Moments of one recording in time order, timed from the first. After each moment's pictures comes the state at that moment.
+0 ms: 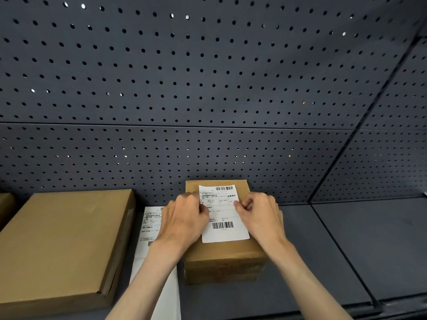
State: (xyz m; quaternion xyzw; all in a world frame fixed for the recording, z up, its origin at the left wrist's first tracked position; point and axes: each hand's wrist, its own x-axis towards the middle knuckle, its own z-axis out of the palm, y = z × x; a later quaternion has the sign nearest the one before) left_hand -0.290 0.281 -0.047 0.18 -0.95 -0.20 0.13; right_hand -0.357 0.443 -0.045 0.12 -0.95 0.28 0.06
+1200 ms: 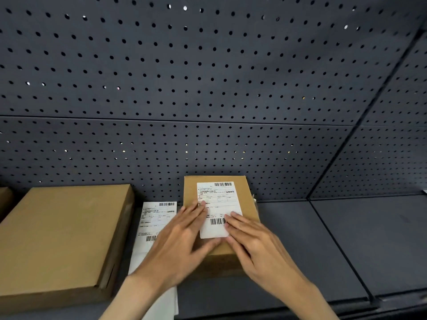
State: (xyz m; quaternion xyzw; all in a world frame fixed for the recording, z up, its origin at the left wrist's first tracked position) left_hand -0.231 0.282 -0.067 0.00 -0.98 -0.20 0.09; right_hand -0.308 0.491 -0.076 0.44 -0.87 0.20 0.09
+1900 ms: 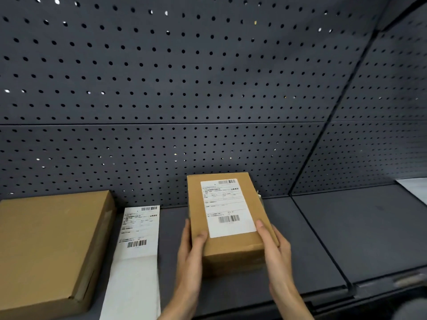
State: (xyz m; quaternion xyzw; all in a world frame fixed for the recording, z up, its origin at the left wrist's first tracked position) left_hand -0.240 0.370 -0.100 0.26 -0.58 -0.76 0.11; right_hand -0.299 0.522 -0.086 -0.08 -0.67 0.73 -0.07
